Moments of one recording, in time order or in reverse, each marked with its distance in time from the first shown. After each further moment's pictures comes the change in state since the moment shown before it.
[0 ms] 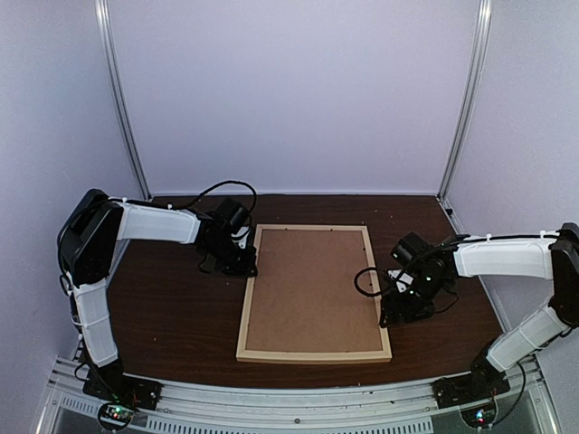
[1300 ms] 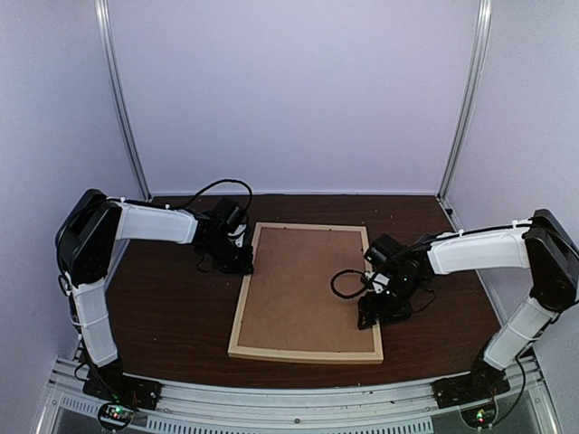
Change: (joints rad) left arm 0.014 -0.009 -0.018 0.025 -0.027 -0.002; right arm 0.123 0.167 0.117 0.048 -0.024 0.094
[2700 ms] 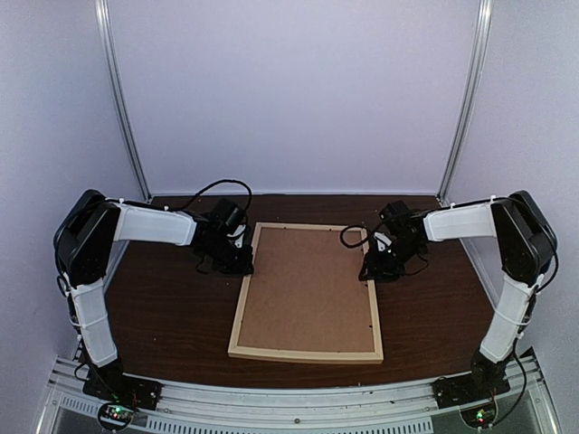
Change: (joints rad) left arm -0.002 -0.014 -0.026 0.031 -0.005 0.000; right arm -0.309 0.233 0.224 0.197 -0.109 -0.109
